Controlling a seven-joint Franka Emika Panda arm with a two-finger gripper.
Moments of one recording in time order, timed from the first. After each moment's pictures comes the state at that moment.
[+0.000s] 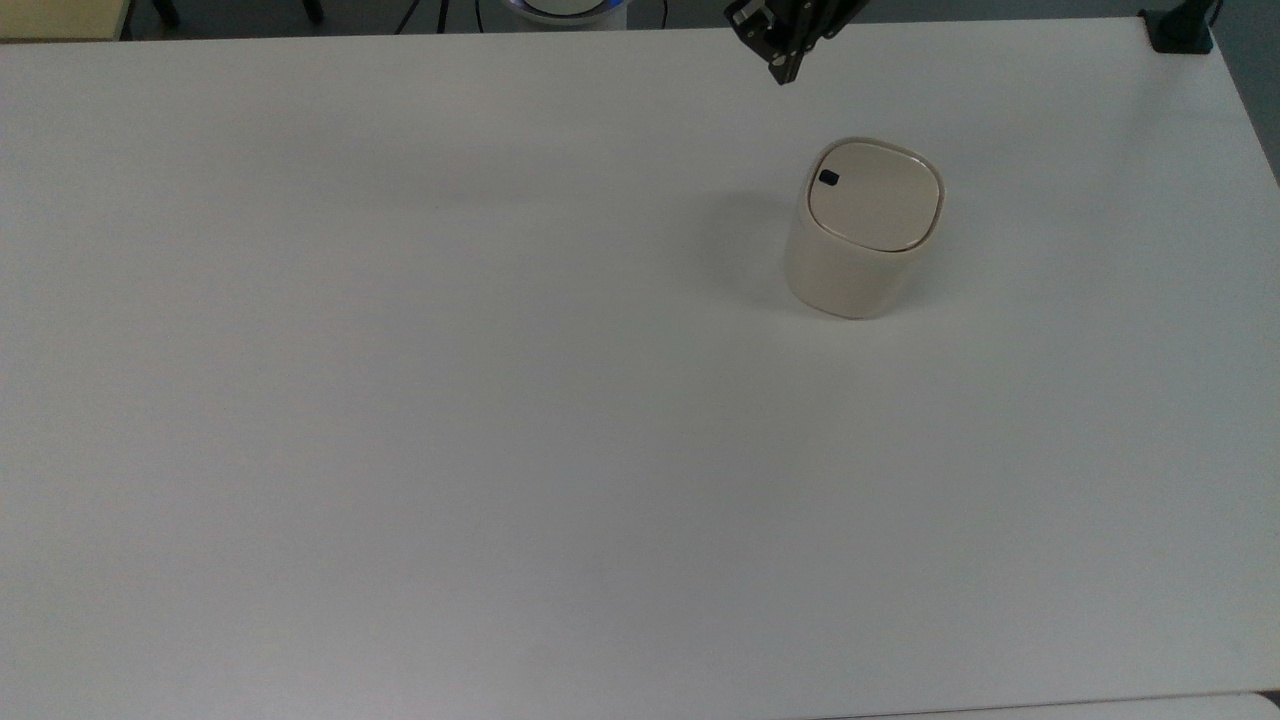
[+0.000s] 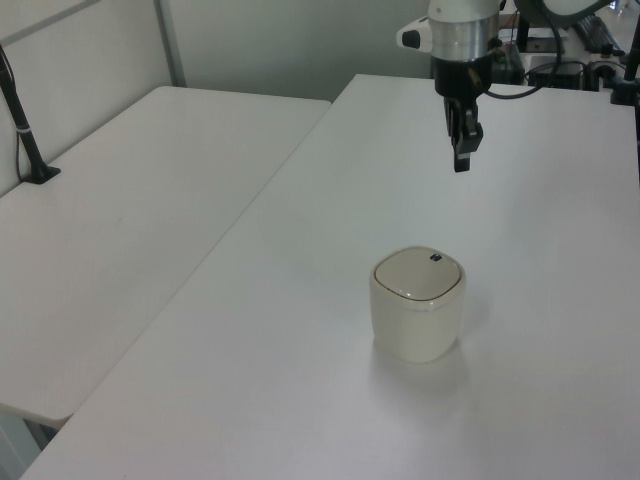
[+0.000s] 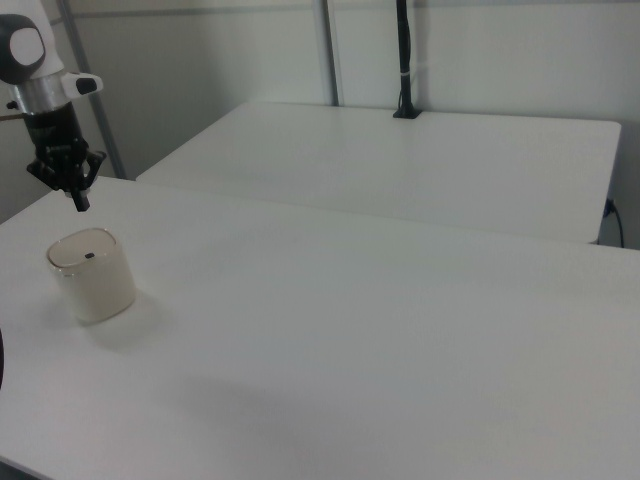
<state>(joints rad) 0.40 0.09 0.04 -1.60 -0.04 1.64 -0.05</state>
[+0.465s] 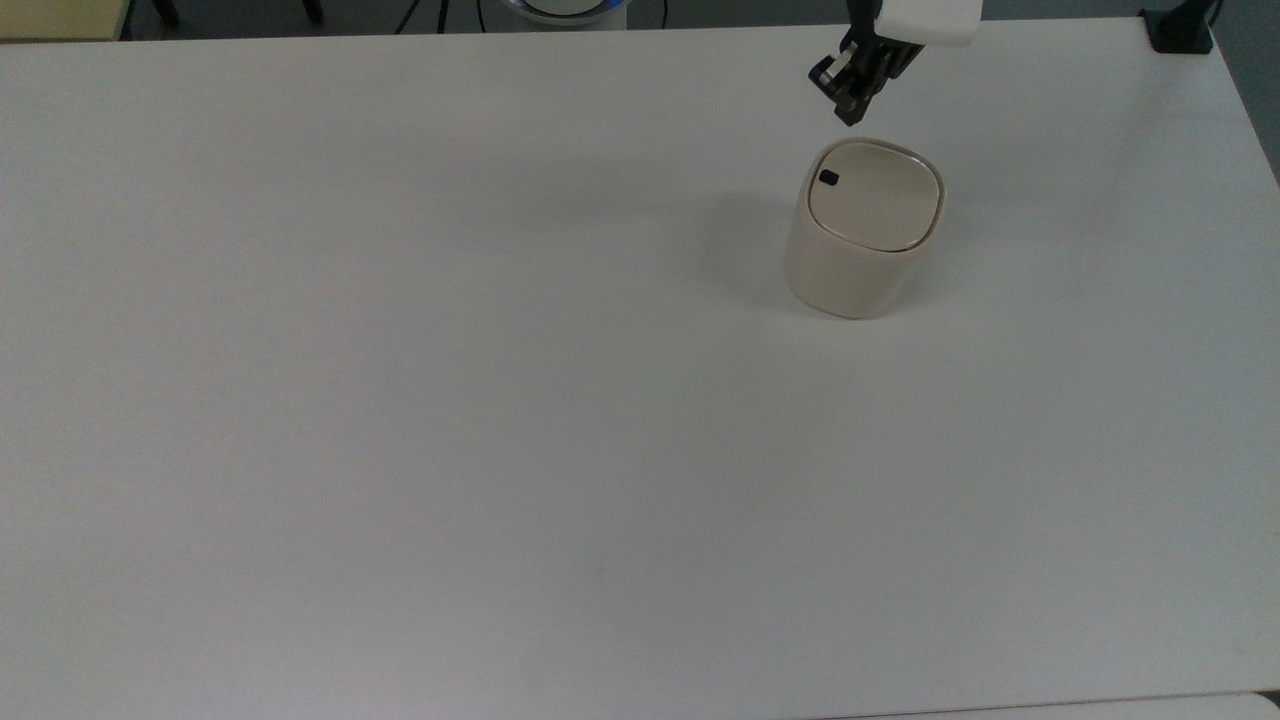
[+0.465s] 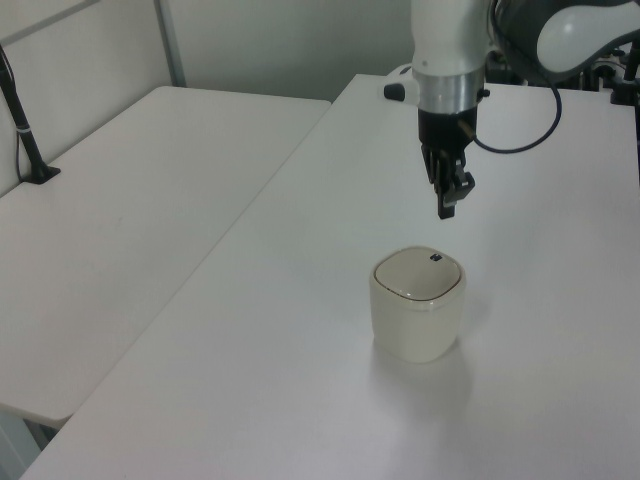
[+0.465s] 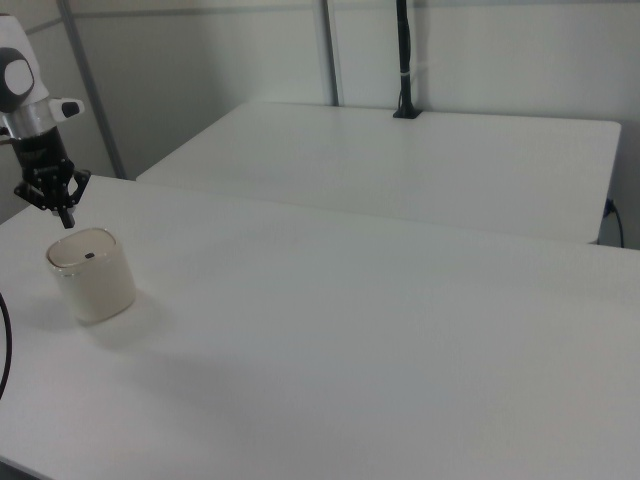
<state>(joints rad) 0.49 0.18 0.04 -1.61 -0.04 1.74 -0.15</state>
